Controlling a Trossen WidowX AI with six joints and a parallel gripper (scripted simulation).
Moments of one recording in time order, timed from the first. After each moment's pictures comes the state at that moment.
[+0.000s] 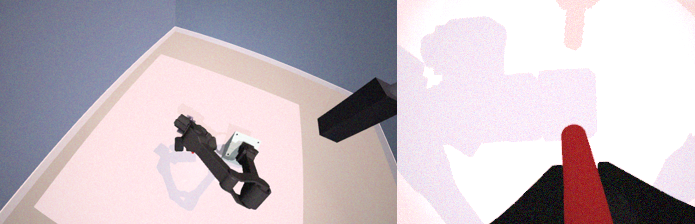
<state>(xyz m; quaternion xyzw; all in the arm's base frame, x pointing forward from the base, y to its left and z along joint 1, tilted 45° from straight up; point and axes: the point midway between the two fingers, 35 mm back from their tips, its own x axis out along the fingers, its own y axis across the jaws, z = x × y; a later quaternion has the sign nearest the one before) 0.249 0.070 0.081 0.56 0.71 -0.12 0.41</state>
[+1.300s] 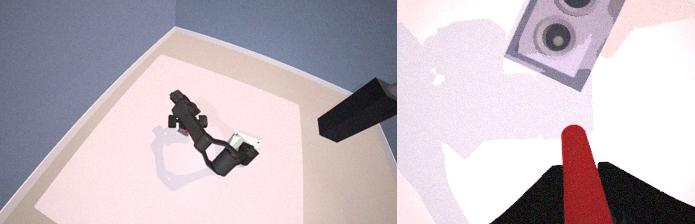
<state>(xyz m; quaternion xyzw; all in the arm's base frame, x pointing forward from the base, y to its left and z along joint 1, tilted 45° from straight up) 0.328 0.005 0.026 0.56 0.70 -0.12 0.42</state>
